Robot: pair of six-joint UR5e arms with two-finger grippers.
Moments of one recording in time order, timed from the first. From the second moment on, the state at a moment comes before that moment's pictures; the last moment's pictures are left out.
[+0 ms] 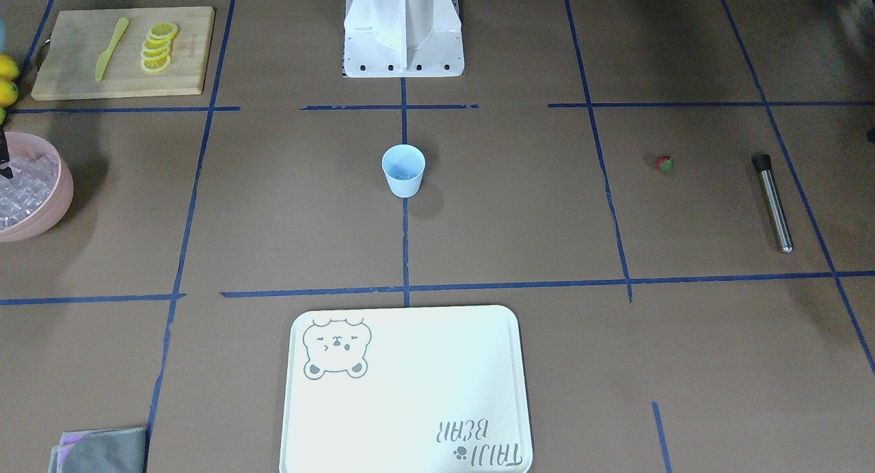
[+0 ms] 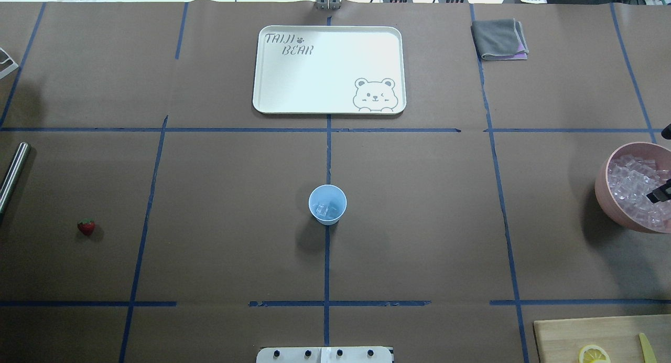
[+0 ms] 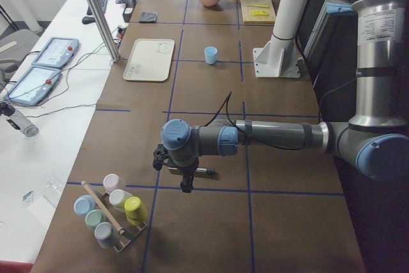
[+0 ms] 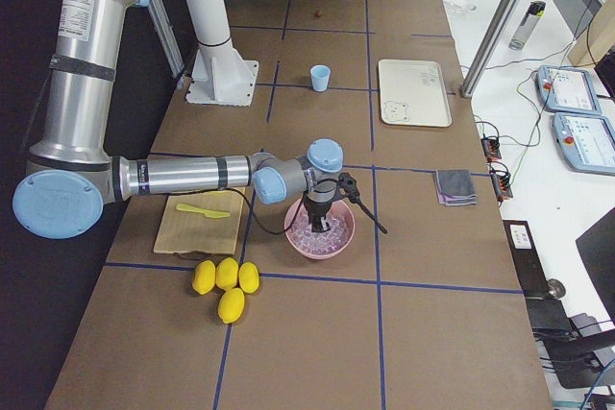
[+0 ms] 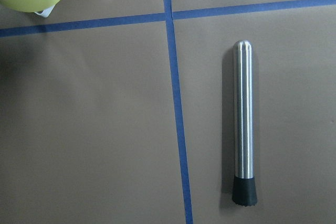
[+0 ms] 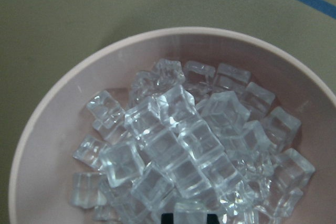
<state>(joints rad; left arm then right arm) -1.51 -1.48 -1.68 -1.51 -2.40 0.10 1.15 -1.77 1.81 -1.31 2.25 0.10</state>
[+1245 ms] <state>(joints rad) -1.51 -1.48 -1.68 -1.51 -2.39 0.10 0.89 -1.33 1.95 -1.49 2.18 0.82</state>
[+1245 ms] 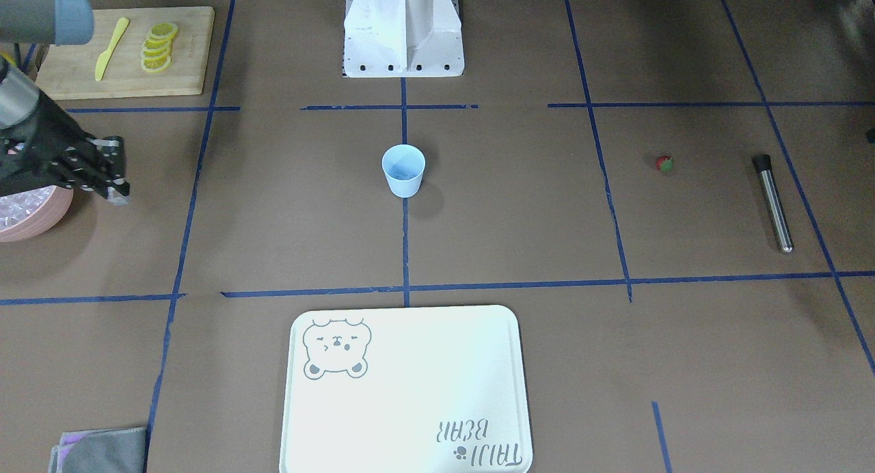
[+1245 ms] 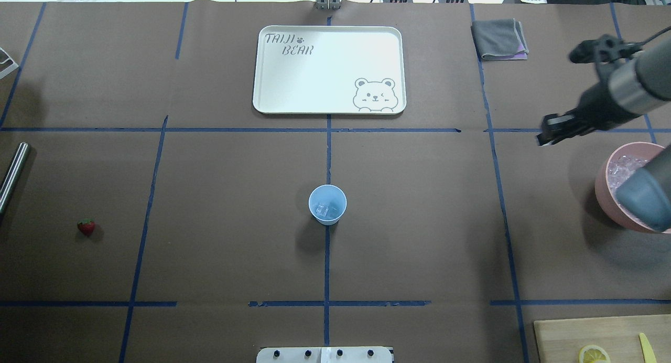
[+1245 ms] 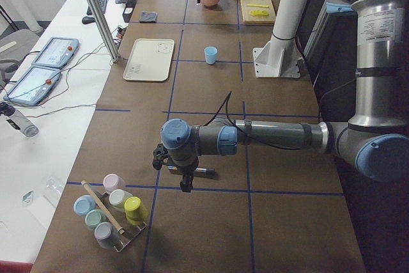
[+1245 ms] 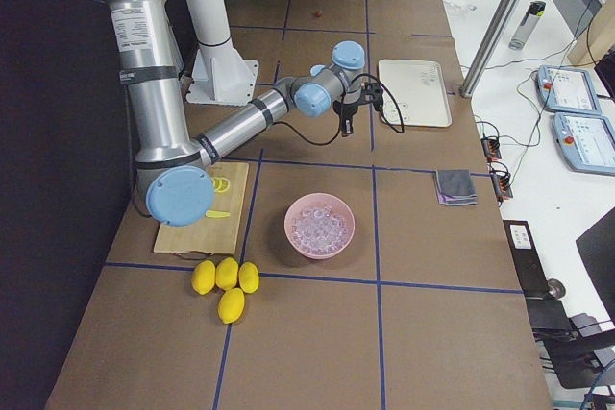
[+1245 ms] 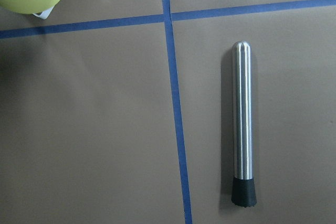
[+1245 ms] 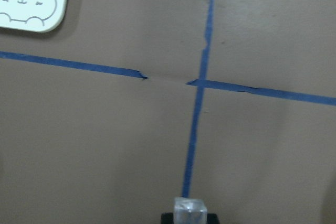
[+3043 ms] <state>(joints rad) -1.47 -1.48 -1.68 -1.51 -2.39 0.10 0.43 -0.73 1.67 -1.72 1.80 1.38</state>
